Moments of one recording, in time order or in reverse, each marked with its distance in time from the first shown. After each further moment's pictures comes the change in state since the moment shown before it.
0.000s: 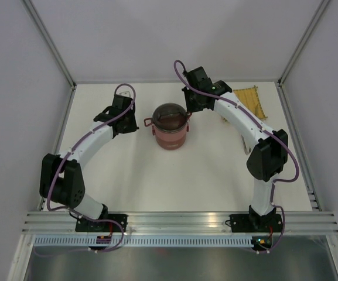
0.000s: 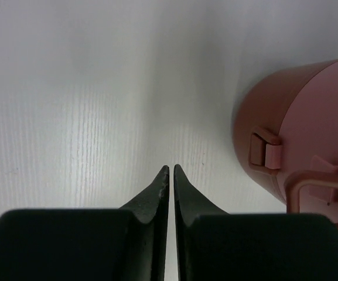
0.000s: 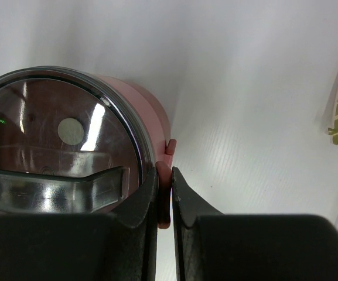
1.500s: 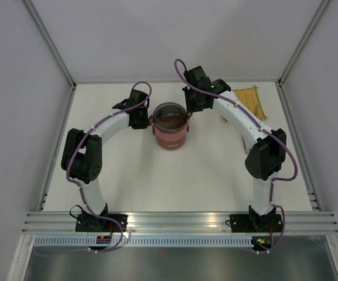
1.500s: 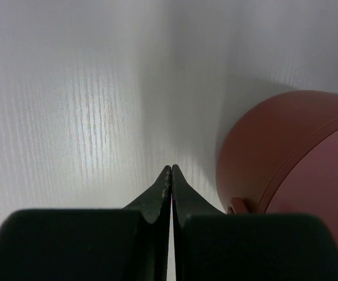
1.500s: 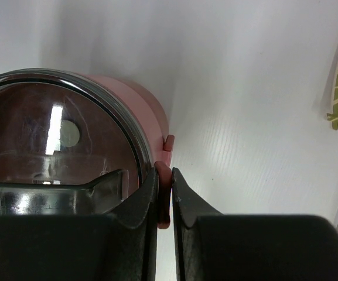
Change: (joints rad) left arm -0.048 0.351 0.235 -0.004 0.048 0.019; right arm 0.009 0.024 0.046 -0.053 0.026 0.042
